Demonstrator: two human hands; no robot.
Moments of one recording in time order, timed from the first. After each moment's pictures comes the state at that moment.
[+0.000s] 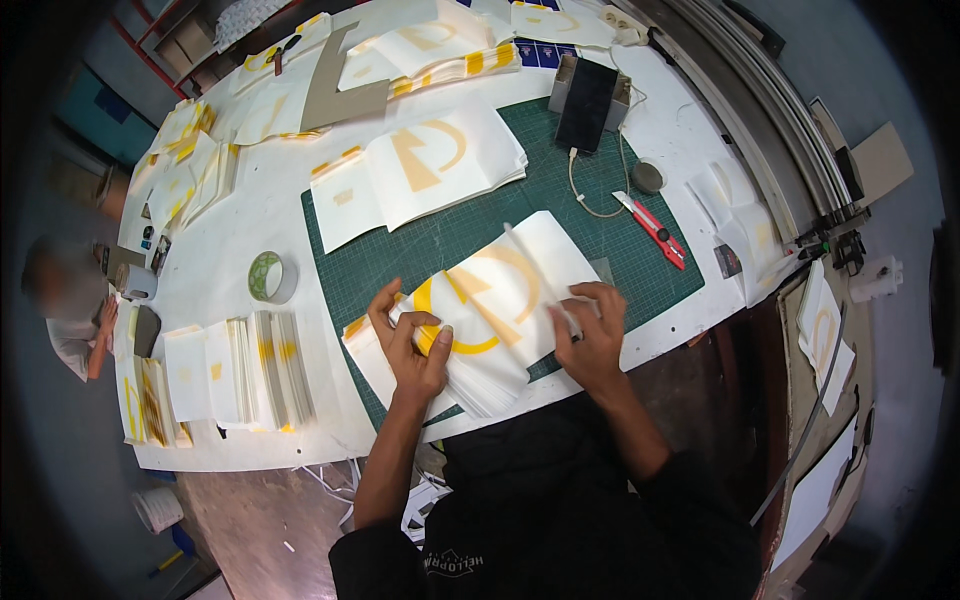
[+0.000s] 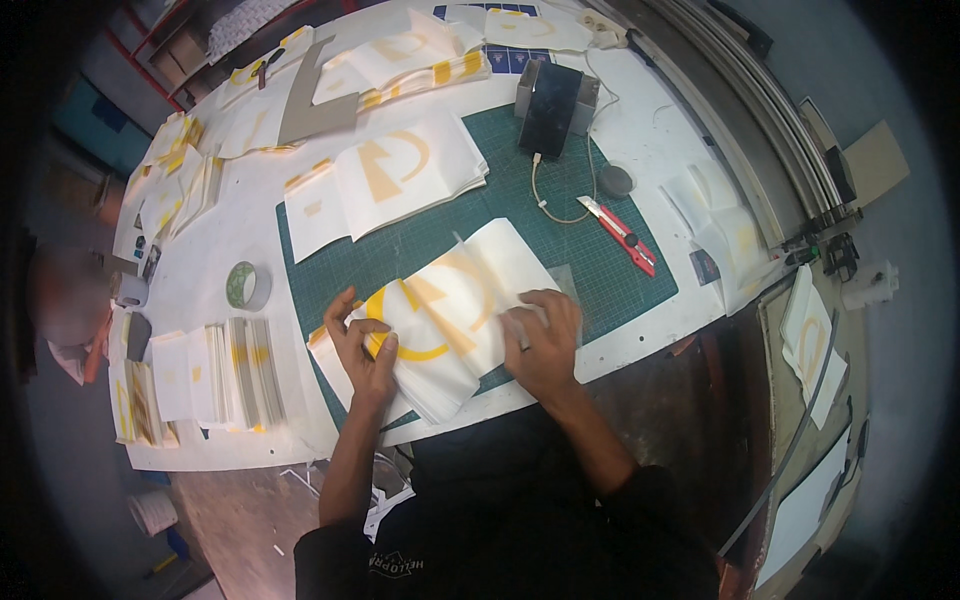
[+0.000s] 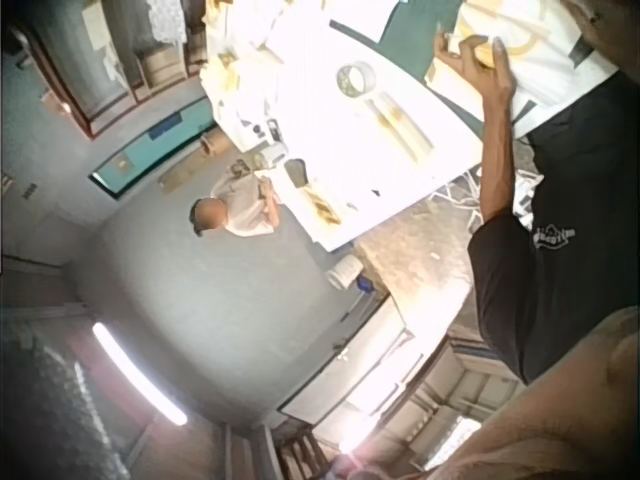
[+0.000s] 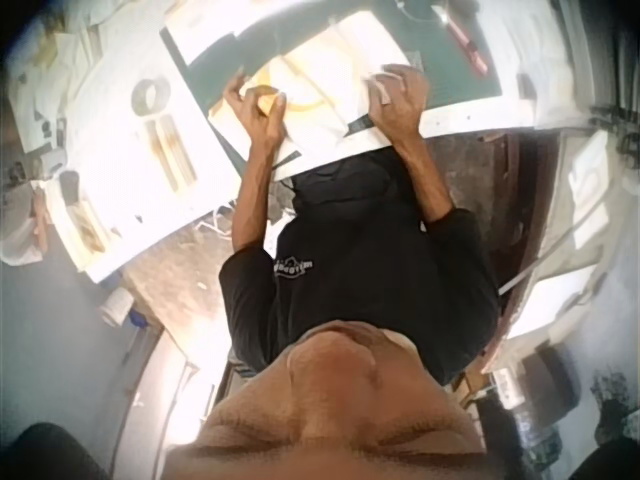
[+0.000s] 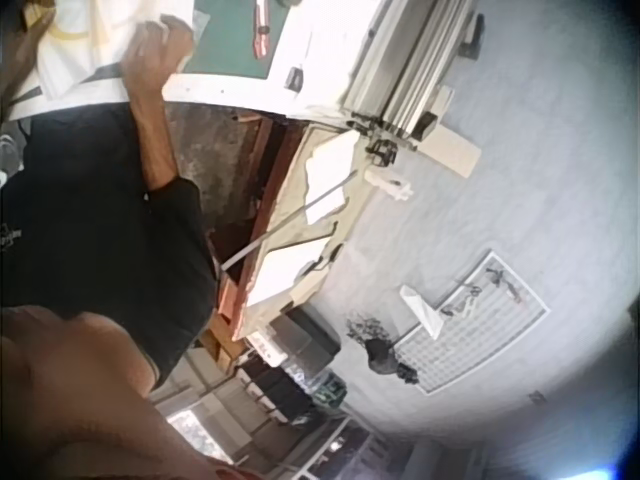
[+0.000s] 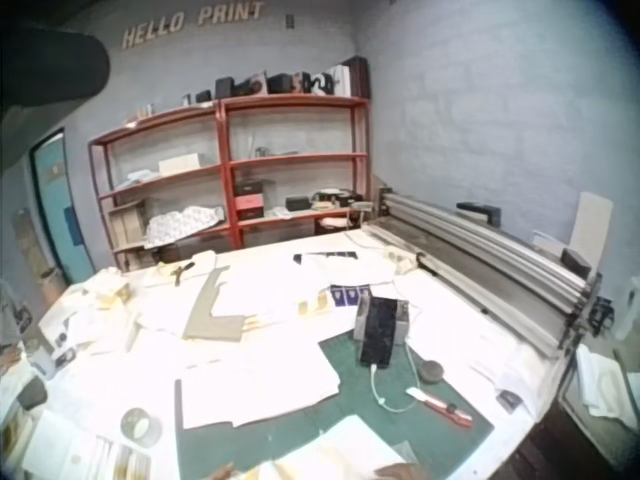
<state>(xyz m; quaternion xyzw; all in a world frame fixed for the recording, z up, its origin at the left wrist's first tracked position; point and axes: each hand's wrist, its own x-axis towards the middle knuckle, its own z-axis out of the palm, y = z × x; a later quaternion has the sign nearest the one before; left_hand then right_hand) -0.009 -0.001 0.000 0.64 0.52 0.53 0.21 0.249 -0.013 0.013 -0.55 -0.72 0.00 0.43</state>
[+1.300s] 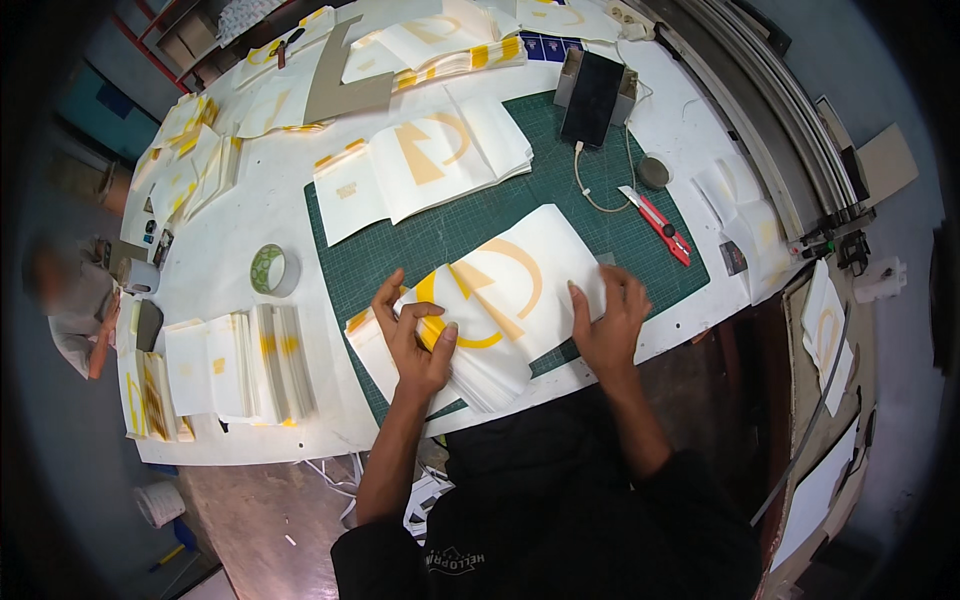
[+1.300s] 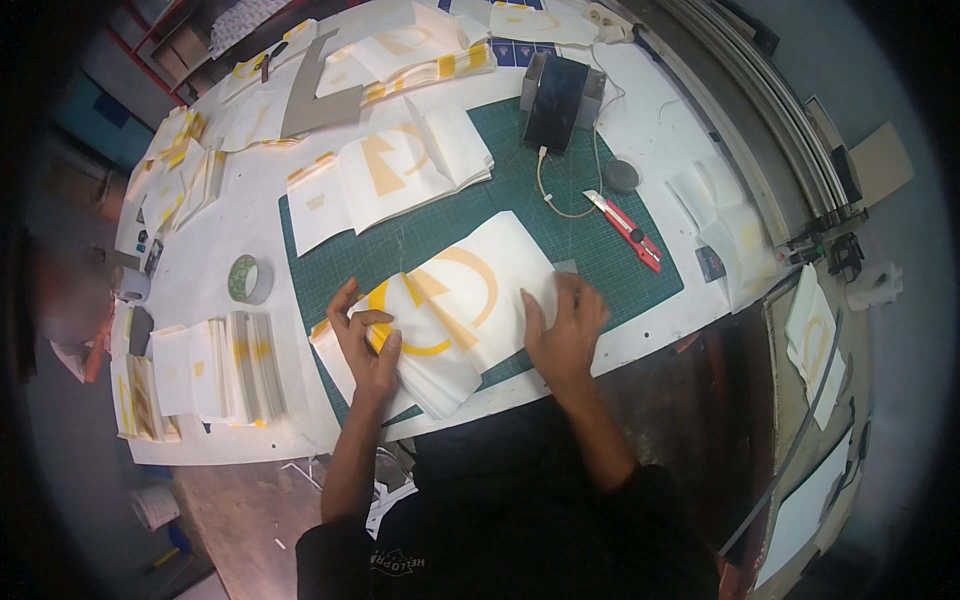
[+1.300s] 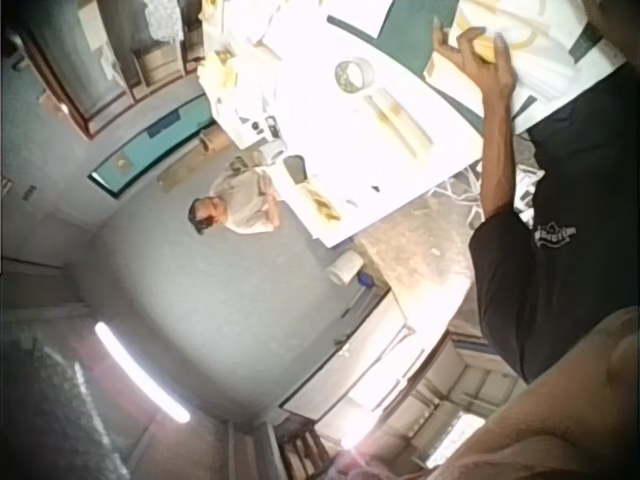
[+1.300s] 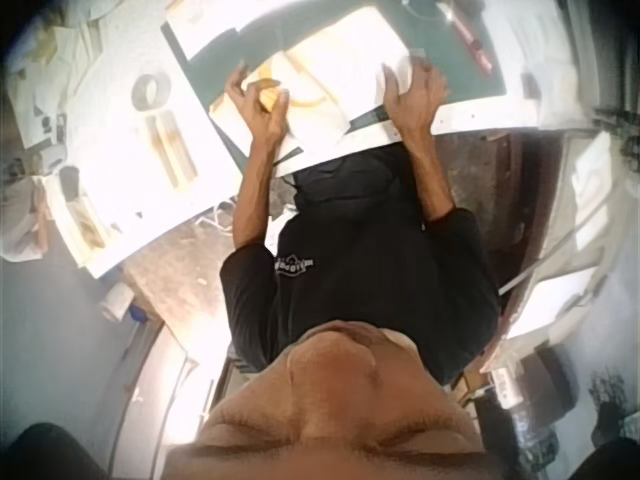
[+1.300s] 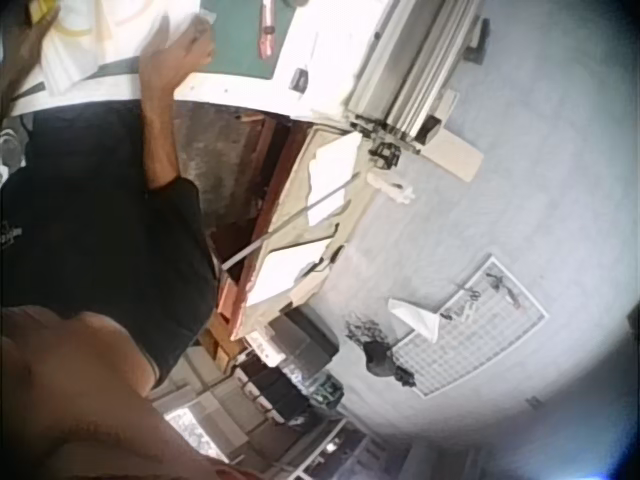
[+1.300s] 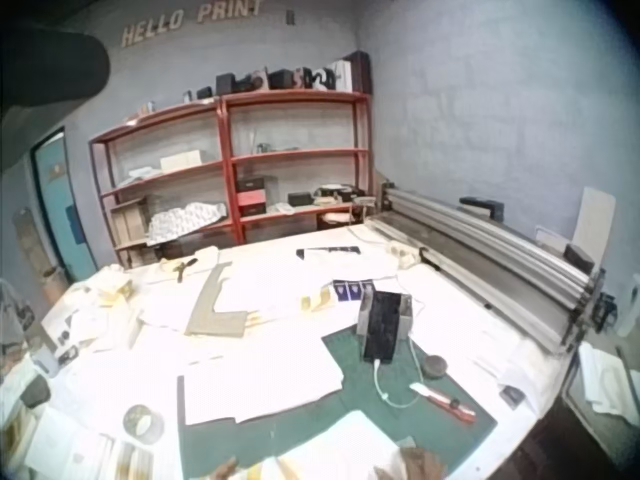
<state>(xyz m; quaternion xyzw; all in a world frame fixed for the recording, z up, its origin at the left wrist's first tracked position) -0.010 0.001 0.000 0.65 0.51 0.53 0.20 0.258 -0.010 0.006 -0.69 -0.63 -0.03 0.36</state>
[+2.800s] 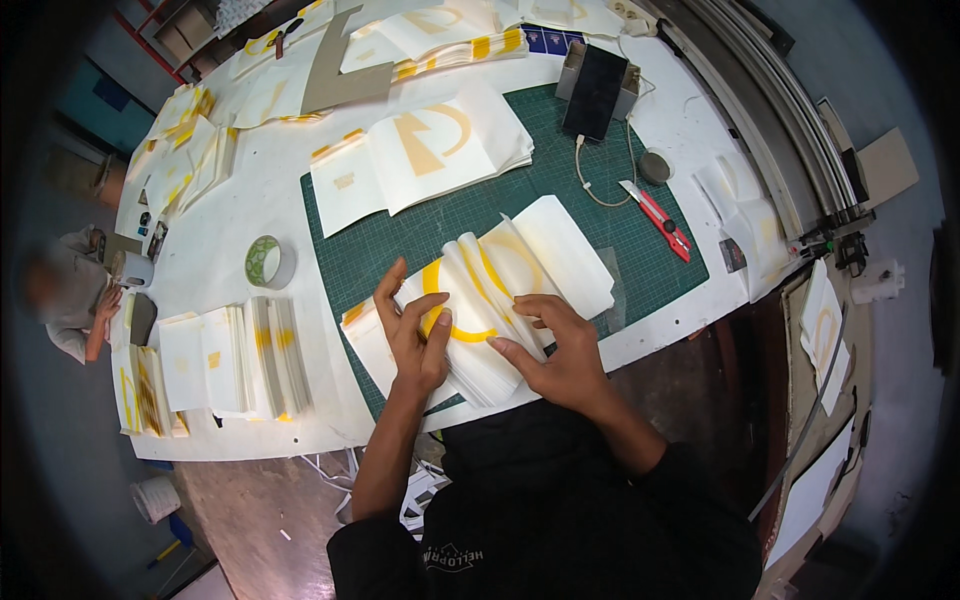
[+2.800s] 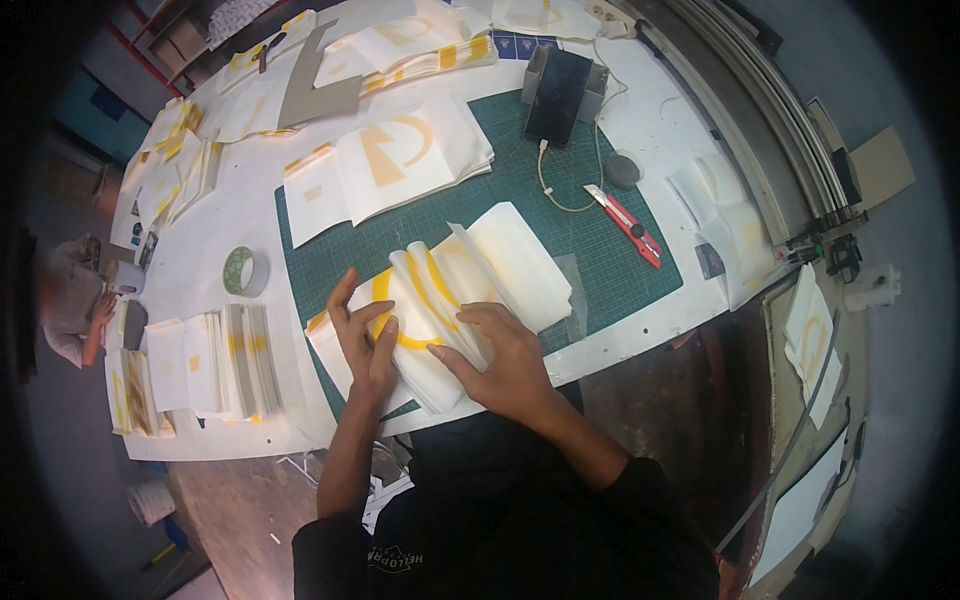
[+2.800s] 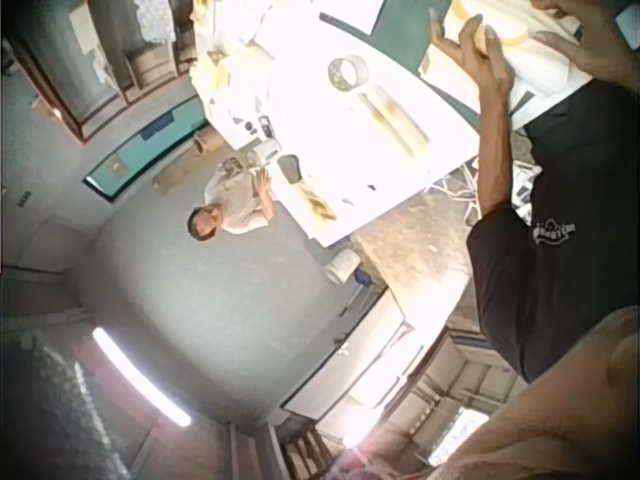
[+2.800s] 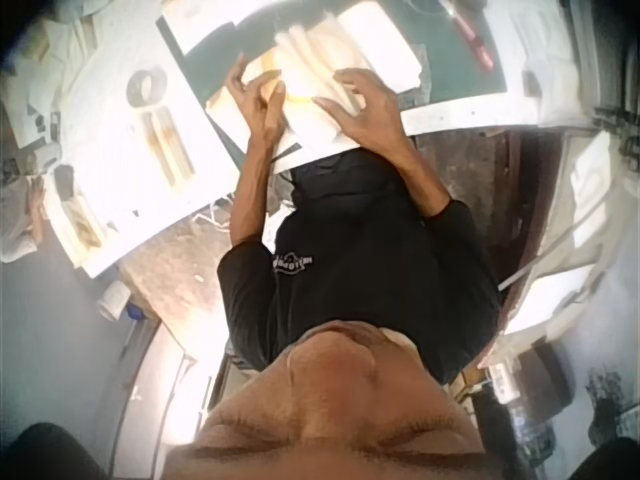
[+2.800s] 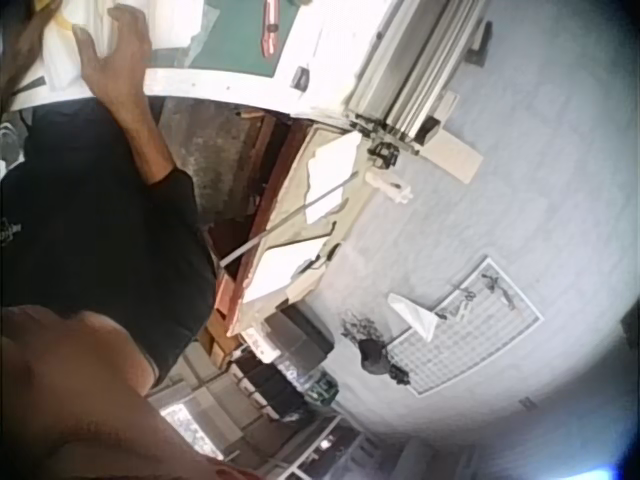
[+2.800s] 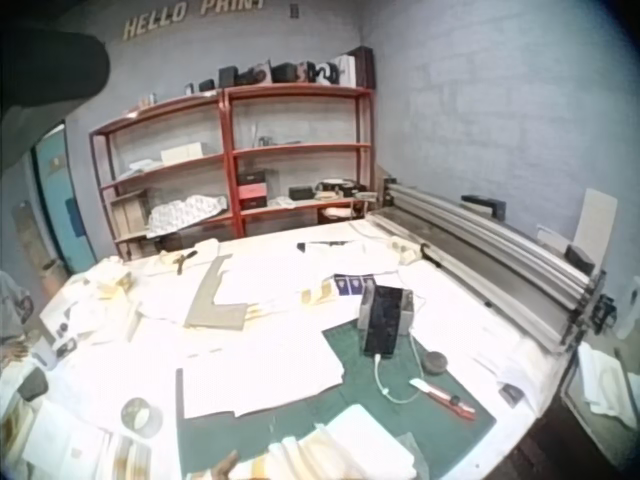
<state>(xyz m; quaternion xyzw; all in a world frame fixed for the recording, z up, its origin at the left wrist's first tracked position) -0.010 -0.001 -0.001 0.66 0.49 0.53 0.22 0.202 -0.027 0.061 -0.51 -0.68 0.29 0.44</state>
